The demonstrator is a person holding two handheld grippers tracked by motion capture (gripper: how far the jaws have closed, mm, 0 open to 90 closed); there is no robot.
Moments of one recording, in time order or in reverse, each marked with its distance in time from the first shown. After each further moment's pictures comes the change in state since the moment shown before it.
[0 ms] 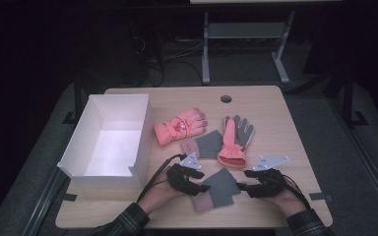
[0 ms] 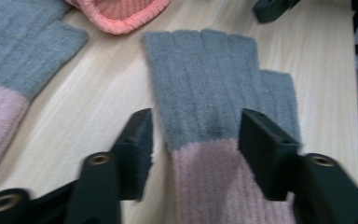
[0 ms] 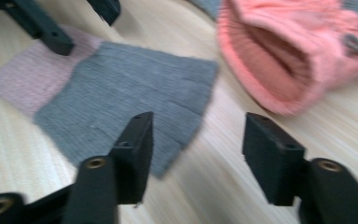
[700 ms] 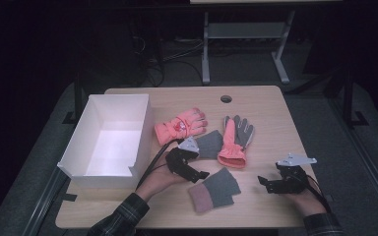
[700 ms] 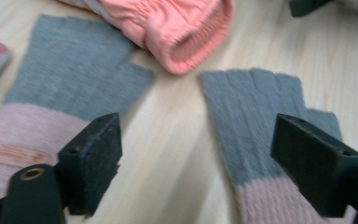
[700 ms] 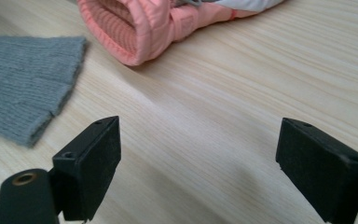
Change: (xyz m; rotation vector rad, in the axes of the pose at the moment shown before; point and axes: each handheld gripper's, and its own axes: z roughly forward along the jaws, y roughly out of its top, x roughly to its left) left arm 0.036 0.026 -0.011 -0.039 0.062 -0.031; right arm -0.042 -0.034 -0.027 -0.044 -0.253 0.152
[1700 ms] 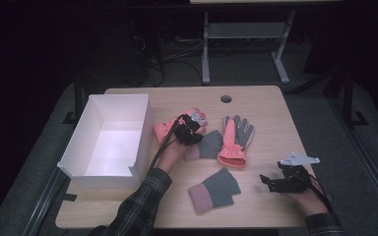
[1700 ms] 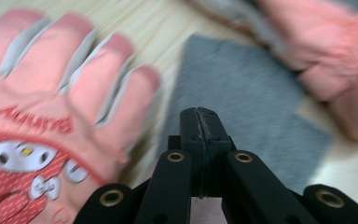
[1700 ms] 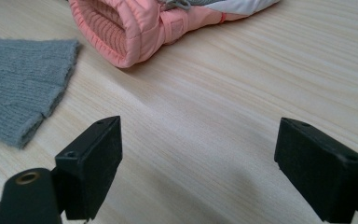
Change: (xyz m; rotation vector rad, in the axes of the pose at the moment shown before) left arm 0.074 0.038 0.041 0.118 0.286 -0.113; right arm -0.005 -0.001 -0.002 -0.012 -0.006 0.000
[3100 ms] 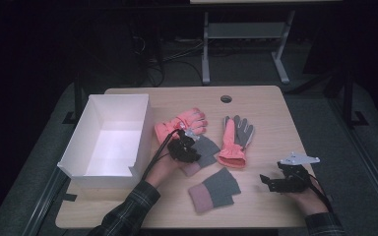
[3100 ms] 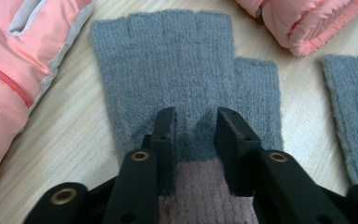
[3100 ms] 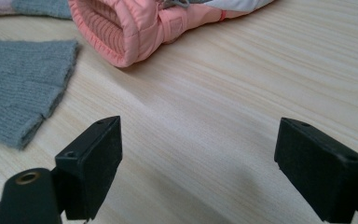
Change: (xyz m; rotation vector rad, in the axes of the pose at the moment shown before) left arm -0.023 -0.041 -0.019 0.046 -0.125 0.044; right arm -0.002 0.000 0.001 0.001 0.009 0.017
